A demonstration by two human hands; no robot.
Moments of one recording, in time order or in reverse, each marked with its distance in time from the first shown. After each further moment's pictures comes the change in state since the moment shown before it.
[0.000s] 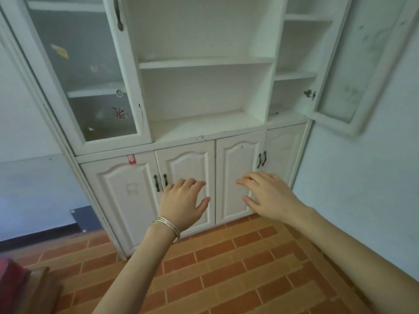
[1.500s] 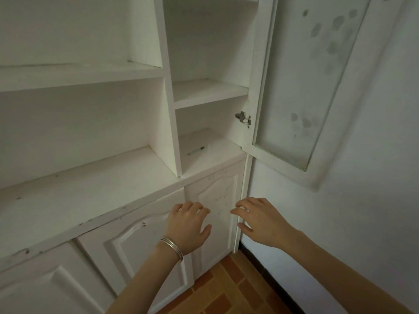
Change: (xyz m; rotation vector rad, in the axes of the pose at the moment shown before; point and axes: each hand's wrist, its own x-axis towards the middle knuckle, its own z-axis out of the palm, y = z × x) left_hand 0.599 0.202 0.340 -0.054 -0.136 0.345; right_hand 0.205 0.606 0.164 -0.074 -0.061 0.167
